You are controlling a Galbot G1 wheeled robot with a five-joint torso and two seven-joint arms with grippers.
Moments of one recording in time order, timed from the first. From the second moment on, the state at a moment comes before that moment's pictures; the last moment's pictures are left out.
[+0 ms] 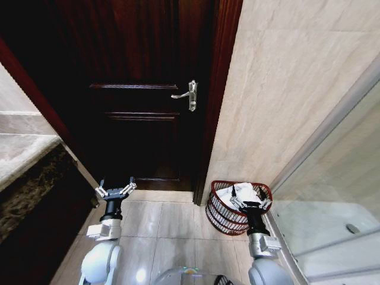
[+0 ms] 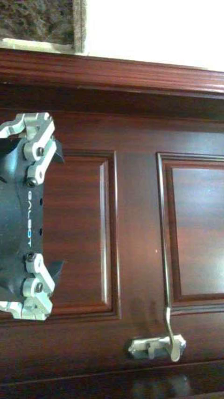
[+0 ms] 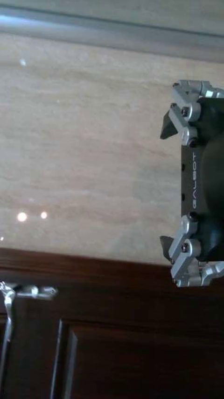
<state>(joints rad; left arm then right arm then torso) 1.68 -1.54 -0.74 -2.19 -0.14 -0.23 -0.01 -1.79 1.46 0.44 2.30 -0.09 0.07 0.22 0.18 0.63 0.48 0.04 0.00</state>
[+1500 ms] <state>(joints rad) 1.69 -1.54 -0.73 -2.18 -0.13 -0.27 0.00 -1.87 1.52 0.62 2.32 -0.06 0.17 0.21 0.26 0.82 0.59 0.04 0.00</state>
